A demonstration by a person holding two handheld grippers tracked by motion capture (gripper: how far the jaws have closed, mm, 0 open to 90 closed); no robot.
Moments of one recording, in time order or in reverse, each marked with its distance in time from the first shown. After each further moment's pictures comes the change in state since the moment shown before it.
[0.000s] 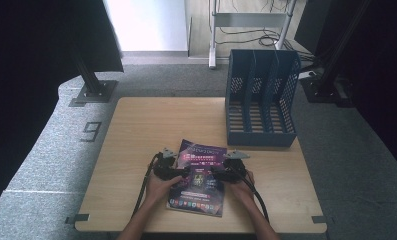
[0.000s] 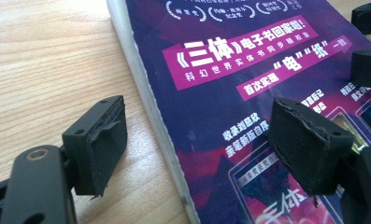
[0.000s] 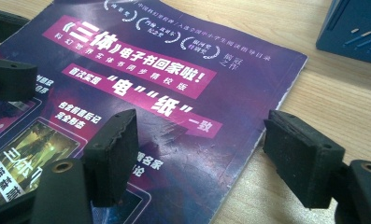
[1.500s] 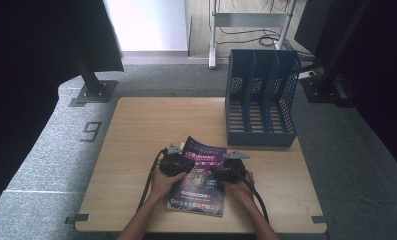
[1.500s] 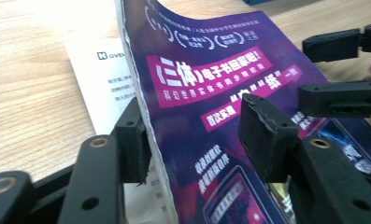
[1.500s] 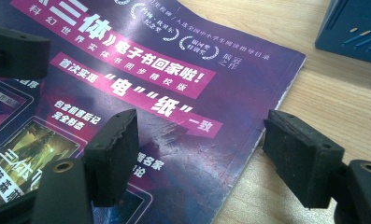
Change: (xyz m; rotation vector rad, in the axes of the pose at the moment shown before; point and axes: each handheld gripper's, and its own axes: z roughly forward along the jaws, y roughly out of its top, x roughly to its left) left arm -0.013 0.020 0.000 -0.024 -0.058 0.020; right arm 0.001 0.000 0.000 0.001 -0.004 0.005
